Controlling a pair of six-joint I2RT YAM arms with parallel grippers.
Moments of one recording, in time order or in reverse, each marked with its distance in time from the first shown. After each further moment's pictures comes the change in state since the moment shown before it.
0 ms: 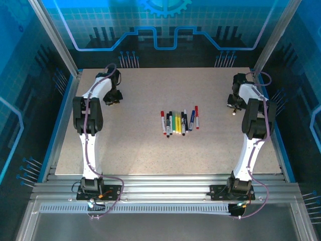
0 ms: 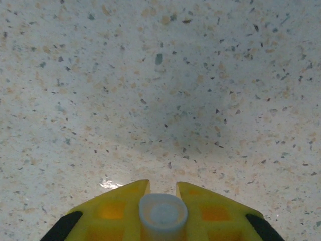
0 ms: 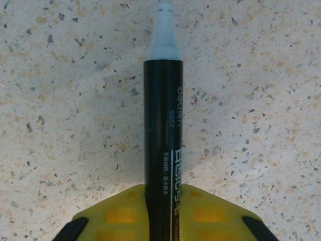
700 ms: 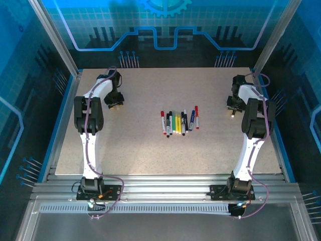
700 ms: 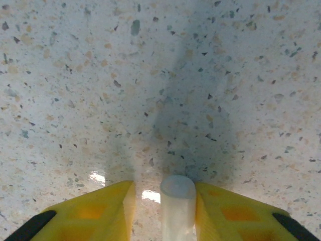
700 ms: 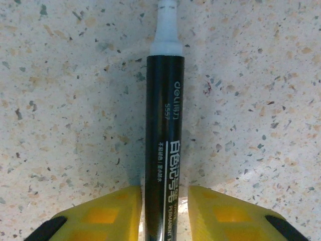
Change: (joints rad) left arm 0.000 0.021 -0.015 0.005 0.056 -0.025; right arm 0.000 0.010 -0.018 0.004 -0.024 -0.015
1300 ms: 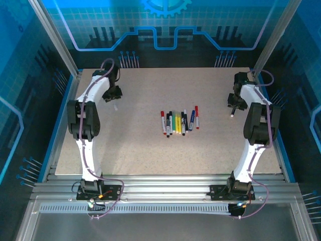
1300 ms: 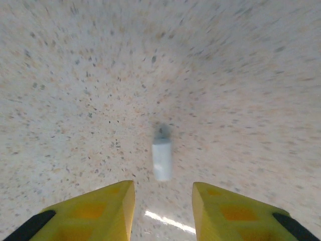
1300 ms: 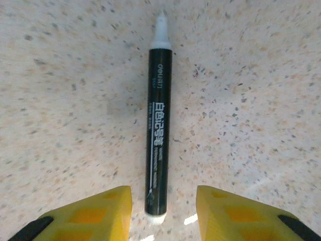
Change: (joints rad) left arm -0.039 -0.218 -0.057 0.011 -0.073 -0.002; right arm 0.024 -0.168 -0.073 -0.010 -0.006 0.005
